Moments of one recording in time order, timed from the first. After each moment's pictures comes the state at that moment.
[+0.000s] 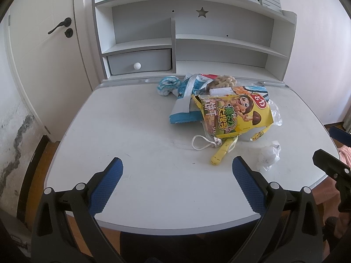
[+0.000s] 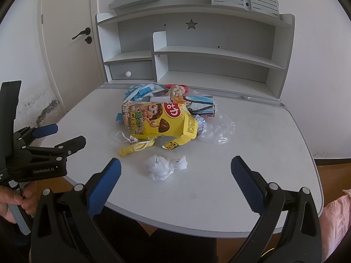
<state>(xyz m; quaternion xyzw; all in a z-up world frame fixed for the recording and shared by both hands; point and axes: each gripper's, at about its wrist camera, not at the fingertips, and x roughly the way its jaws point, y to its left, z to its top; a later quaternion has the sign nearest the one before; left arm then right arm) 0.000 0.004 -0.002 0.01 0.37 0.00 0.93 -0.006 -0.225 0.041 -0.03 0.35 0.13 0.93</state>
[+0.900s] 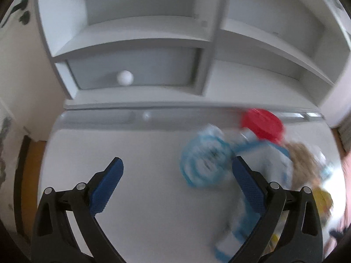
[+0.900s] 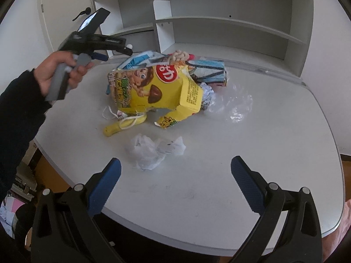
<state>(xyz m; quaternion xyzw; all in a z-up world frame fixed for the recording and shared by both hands) 0.276 0.068 -0.027 -0.02 0.46 -0.02 0.89 0.039 -0.239 -0.019 -0.03 0.42 0.17 0.89</state>
